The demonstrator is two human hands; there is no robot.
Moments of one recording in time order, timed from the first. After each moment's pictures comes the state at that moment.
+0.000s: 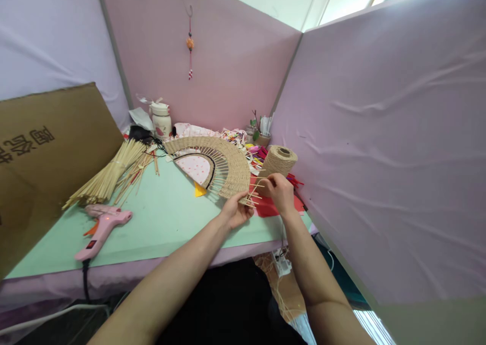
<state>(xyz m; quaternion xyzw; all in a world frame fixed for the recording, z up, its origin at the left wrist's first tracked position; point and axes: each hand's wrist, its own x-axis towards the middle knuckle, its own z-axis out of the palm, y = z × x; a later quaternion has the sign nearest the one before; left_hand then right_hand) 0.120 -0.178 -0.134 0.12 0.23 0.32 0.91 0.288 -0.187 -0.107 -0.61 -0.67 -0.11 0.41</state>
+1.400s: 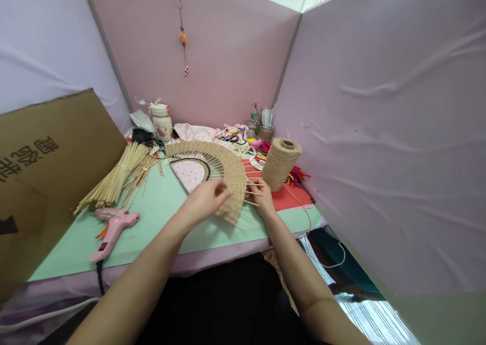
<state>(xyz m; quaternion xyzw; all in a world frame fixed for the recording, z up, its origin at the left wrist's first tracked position) 0.020 -0.184 -0.071 0.77 0.45 0.30 0.32 0.223 -0.161 -0.175 -0.50 -0.42 0.40 0.64</state>
